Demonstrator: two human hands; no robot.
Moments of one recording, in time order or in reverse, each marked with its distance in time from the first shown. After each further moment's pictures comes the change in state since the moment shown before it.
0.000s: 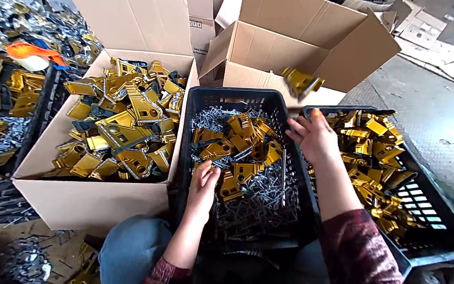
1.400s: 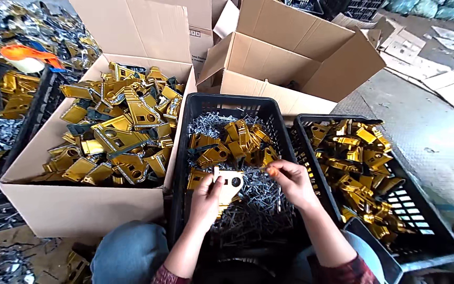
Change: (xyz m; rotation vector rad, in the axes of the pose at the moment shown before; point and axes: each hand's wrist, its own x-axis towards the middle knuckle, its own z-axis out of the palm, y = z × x) left_hand -0.004 -0.009 0.010 0.098 -0.087 0.210; right_hand -0.078 0.039 0.006 -0.383 -0.391 -0.472
